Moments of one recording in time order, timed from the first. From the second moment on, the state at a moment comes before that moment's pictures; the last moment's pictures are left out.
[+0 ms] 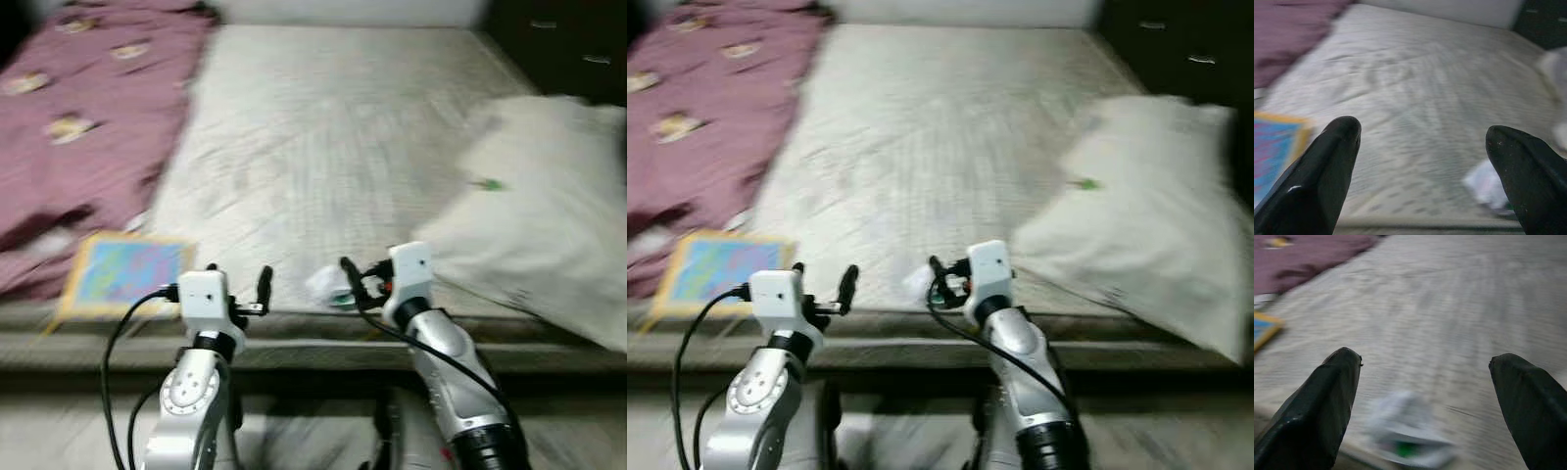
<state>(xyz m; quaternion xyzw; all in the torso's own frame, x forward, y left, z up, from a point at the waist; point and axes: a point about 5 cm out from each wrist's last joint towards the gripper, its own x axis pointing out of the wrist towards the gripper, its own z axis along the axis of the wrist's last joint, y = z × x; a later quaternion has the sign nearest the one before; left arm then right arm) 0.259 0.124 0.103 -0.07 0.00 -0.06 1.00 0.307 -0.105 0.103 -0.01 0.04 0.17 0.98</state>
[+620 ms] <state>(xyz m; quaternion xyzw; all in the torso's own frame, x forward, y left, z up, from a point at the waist) 0.257 0.125 0.100 -0.07 0.01 -0.06 1.00 0.305 -0.099 0.098 -0.01 0.05 0.20 0.98</state>
